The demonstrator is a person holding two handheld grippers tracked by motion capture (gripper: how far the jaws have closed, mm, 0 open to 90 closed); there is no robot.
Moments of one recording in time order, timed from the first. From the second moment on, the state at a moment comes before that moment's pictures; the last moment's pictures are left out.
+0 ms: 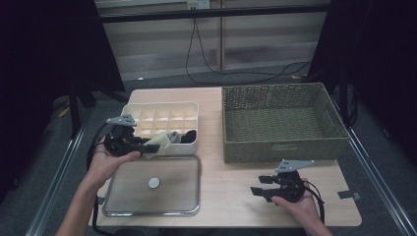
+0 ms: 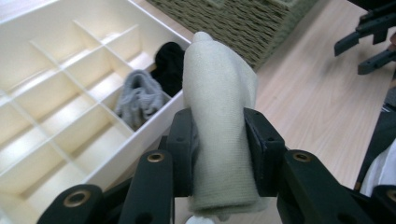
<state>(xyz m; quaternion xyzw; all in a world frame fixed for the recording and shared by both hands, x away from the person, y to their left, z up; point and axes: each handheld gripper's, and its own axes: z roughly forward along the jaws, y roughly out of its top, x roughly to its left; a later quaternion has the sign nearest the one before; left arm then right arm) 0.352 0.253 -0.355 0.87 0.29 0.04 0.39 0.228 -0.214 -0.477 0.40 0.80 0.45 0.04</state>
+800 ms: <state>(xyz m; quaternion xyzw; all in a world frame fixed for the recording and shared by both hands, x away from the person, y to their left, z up) 0.408 0.271 -0.358 0.91 0.32 0.04 0.28 0.229 -0.213 -0.479 0.40 0.80 0.44 0.03</state>
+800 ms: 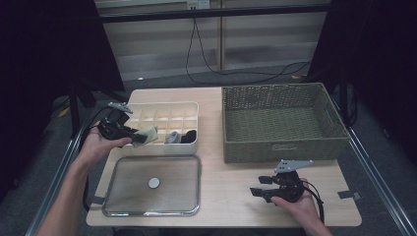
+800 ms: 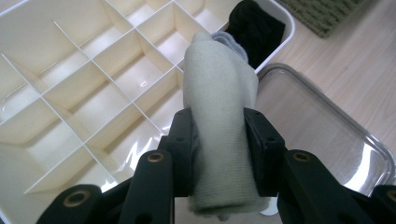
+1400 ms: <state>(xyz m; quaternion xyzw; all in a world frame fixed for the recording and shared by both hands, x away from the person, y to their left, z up) 0.441 0.261 -0.378 0.92 0.33 0.02 0.23 0.228 -0.217 -0.480 0.41 0.80 0.44 0.03</state>
